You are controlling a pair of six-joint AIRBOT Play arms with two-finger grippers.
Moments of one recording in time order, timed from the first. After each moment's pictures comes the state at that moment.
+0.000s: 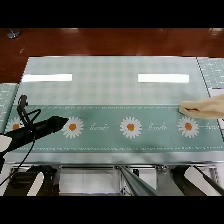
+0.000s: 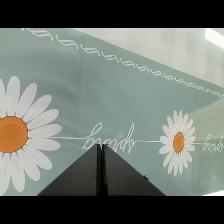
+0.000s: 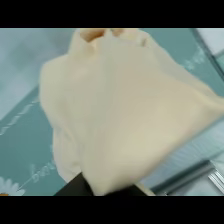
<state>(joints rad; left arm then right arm) 0.05 -0.46 0.31 0.79 -0.90 -1.47 -0.71 -1.06 1.45 -1.47 1.76 1.76</state>
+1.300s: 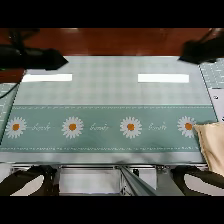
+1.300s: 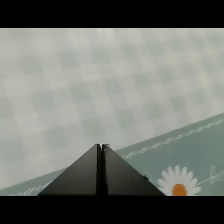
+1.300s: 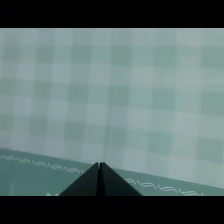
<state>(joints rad) -0.13 -1.15 1.31 1.10 -1.06 -1.46 0.05 -1.33 1.58 -1.31 1.31 1.57</state>
